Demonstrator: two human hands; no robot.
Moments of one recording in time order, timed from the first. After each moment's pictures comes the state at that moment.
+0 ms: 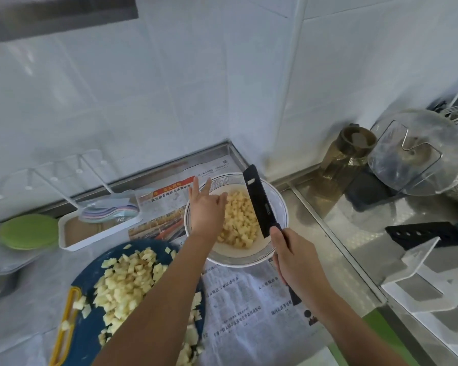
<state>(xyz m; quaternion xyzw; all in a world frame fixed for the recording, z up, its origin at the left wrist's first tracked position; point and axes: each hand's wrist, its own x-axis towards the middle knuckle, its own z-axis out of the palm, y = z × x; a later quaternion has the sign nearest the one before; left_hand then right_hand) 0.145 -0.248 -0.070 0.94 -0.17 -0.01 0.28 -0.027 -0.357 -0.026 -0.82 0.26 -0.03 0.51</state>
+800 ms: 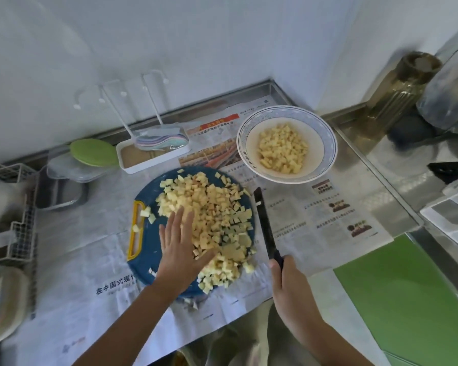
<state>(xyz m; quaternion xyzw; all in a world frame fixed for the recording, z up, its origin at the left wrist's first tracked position) -0.012 0.017 -0.144 0.94 -0.24 -0.03 0.23 -0.149 -0.177 -0.098 -0.87 0.26 0.09 0.41</state>
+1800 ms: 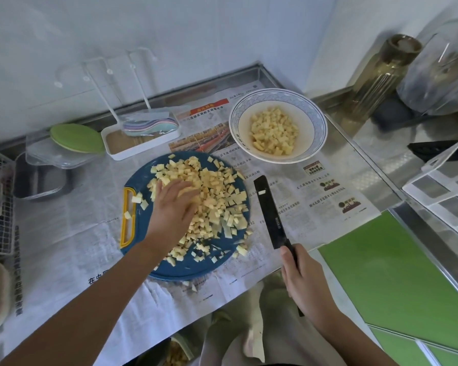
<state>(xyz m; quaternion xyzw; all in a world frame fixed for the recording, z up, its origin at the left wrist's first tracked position) 0.036 0.019 -0.133 0.90 -0.34 0.09 0.25 -0.182 -0.179 -0.105 -0.84 0.30 0.00 0.45</state>
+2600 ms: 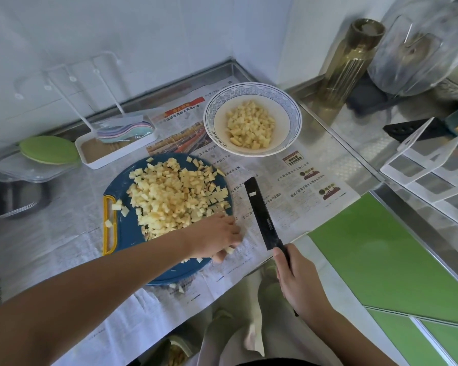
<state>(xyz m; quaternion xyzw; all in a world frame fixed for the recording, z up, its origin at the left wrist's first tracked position) -0.001 -0.065 -0.137 0.67 -0.73 -0.13 -0.02 -0.204 -0.185 -0.114 -0.82 0.32 -0.01 0.46</state>
